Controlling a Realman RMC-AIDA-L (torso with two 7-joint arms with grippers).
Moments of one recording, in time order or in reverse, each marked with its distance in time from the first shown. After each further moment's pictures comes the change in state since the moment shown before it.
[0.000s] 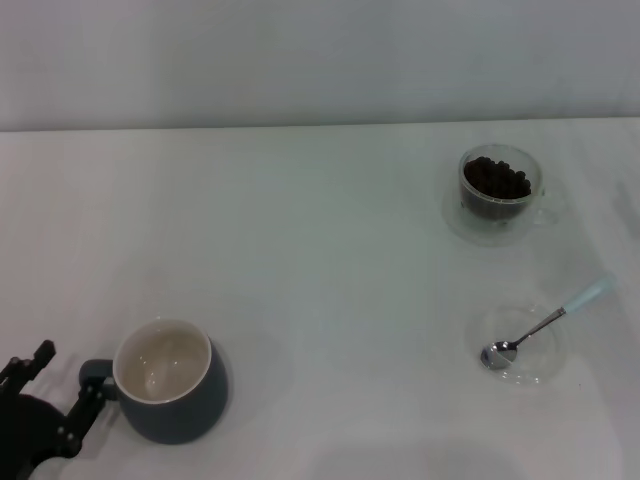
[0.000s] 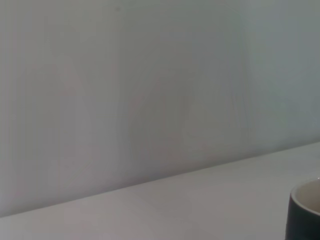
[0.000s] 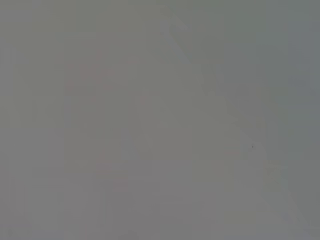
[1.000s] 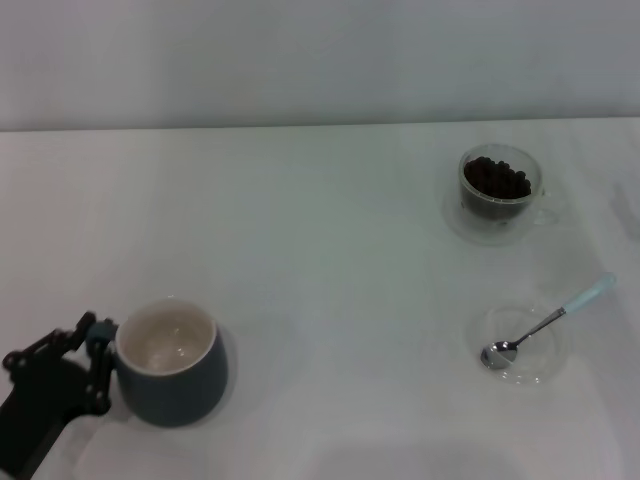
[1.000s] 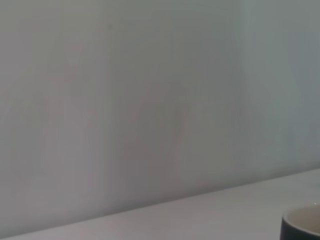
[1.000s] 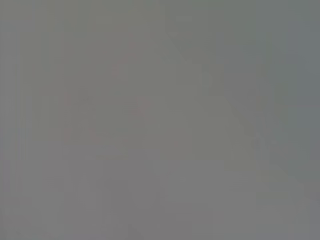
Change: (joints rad) left arm -0.064 -0.005 -0.003 0.060 -0.032 -0.037 0.000; right arm 0.000 0.002 -0.006 0.003 -0.004 0.000 0.013
